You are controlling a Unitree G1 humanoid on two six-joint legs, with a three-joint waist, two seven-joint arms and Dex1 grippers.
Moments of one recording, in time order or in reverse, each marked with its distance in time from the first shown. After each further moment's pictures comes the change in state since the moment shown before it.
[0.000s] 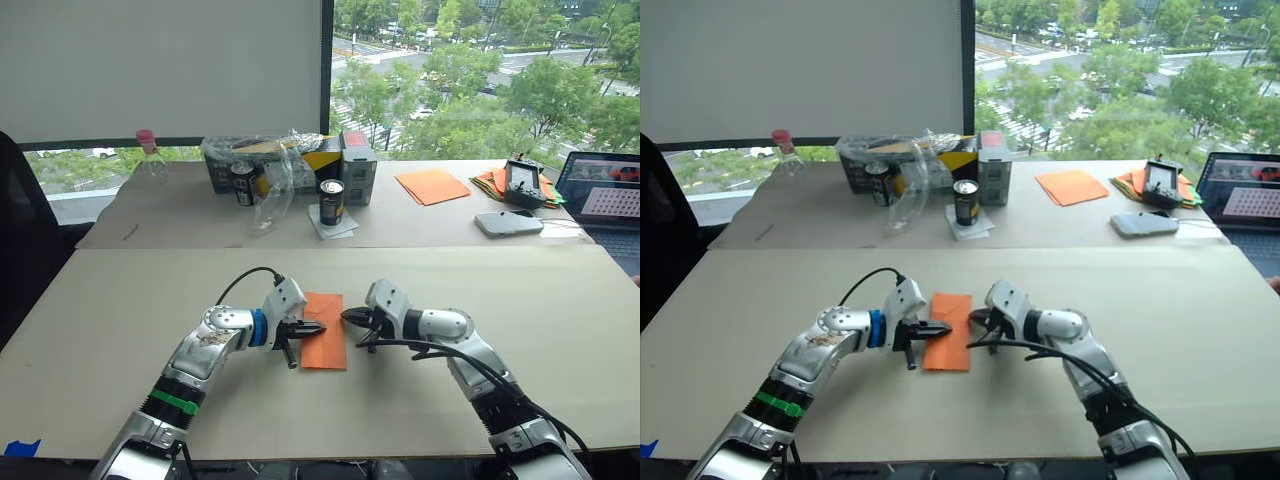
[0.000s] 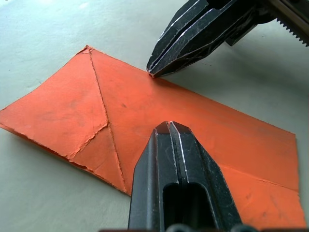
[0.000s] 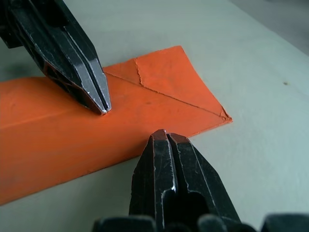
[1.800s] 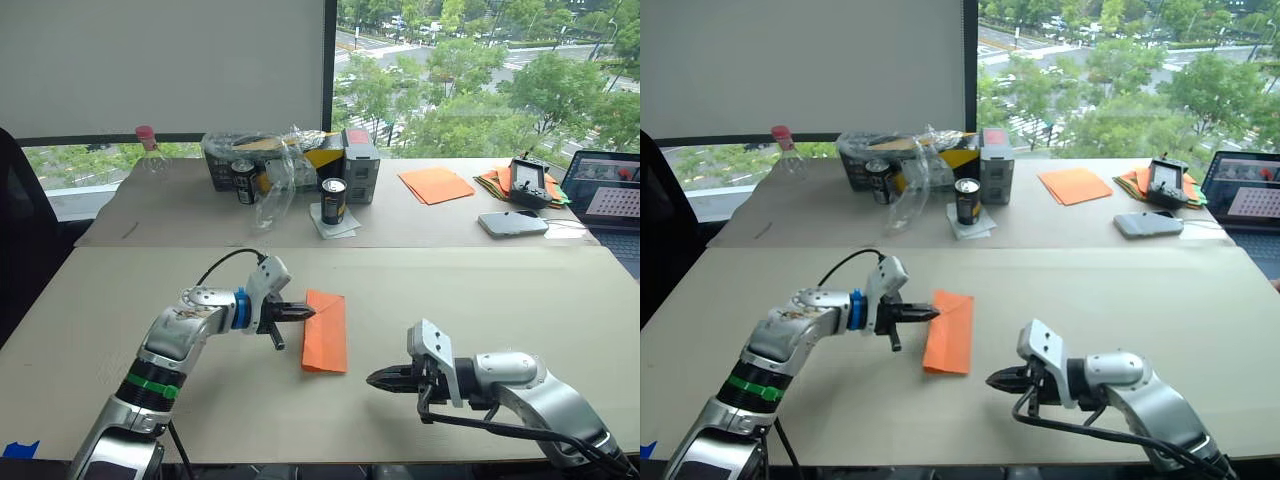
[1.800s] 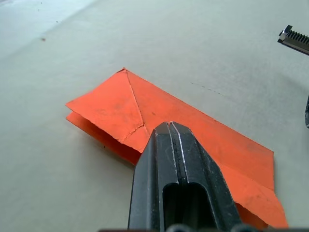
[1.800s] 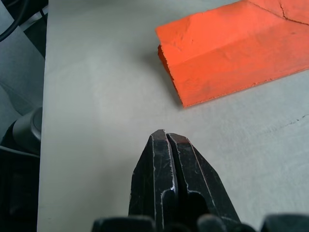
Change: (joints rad) left arm -0.077 0.141 0.103 -0.133 -0.124 0.252 -0.044; right arm 0.389 -0.337 -0.076 -0.651 0.345 0.440 0.181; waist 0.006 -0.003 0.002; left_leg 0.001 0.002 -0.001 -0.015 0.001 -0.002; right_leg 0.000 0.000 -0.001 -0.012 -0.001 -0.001
